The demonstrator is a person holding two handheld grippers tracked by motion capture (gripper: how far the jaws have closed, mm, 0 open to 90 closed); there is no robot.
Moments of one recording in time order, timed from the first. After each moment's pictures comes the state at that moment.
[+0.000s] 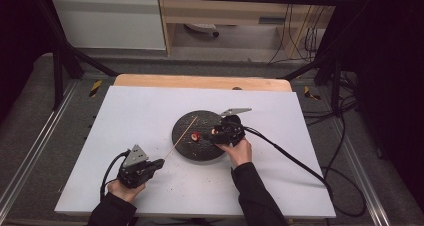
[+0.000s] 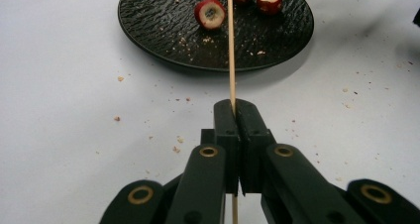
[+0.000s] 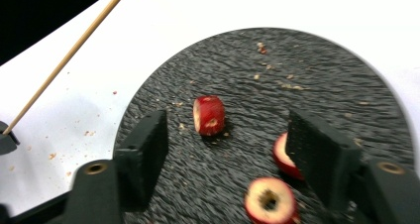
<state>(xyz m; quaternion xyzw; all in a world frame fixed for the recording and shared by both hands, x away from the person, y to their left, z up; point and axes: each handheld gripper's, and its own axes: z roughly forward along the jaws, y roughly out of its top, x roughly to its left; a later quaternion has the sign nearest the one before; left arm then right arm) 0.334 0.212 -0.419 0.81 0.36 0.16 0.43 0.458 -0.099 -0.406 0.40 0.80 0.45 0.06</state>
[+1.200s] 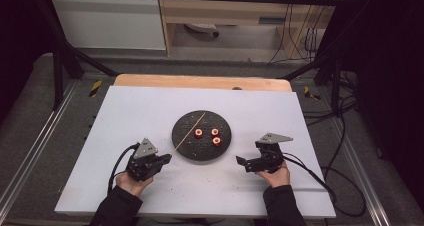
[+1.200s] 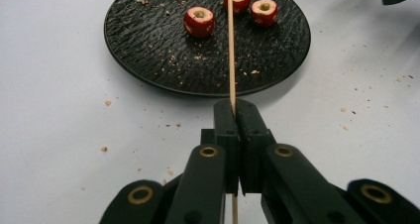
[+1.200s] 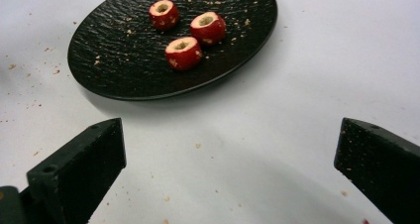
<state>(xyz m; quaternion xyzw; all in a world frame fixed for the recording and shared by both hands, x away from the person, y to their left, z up) 0.351 0.189 -0.409 0.82 0.35 0.15 0.41 0.389 -0.203 -0.435 0.41 0.79 0.44 0.13</state>
